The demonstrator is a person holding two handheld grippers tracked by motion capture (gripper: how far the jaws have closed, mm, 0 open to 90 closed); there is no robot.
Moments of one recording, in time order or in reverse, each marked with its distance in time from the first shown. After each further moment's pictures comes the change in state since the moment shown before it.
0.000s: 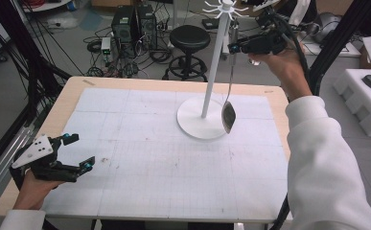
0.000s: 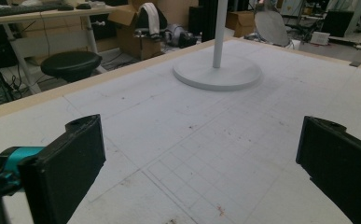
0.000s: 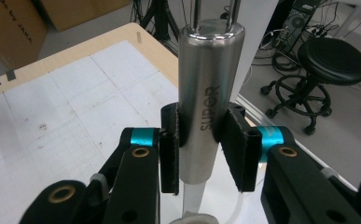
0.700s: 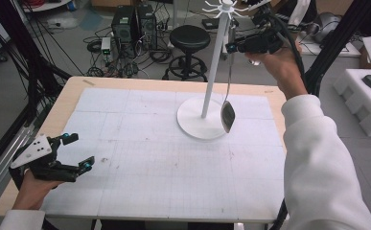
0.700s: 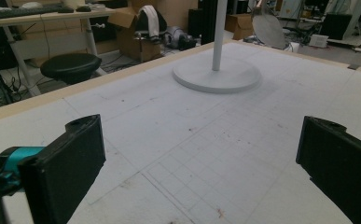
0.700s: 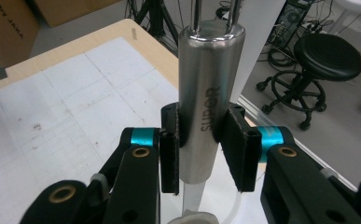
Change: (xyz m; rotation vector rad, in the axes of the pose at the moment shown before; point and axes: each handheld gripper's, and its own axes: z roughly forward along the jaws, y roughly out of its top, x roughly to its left) left arm 0.000 0.001 -0.001 -0.007 -0.004 0.001; right arm 0.004 0.006 0.005 0.024 -0.023 0.004
